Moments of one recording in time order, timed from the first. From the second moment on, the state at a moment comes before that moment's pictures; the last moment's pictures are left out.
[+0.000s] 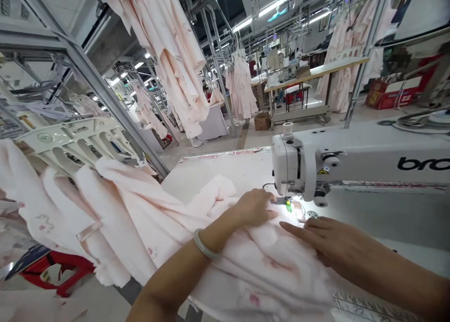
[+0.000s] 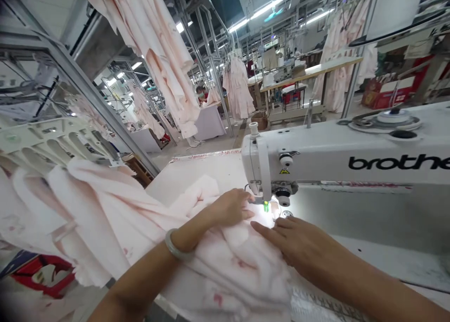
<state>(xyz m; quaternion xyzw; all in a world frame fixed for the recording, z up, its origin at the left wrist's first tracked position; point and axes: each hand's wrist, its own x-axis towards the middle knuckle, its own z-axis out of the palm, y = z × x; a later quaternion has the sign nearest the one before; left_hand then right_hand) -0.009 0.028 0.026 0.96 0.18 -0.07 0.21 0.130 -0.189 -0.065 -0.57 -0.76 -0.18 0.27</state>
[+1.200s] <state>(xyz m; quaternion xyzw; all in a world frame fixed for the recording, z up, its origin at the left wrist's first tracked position) -0.004 0.006 -0.001 0.91 0.25 -0.03 0.31 0.148 -0.190 -0.076 -0.52 -0.77 -0.18 0.32</state>
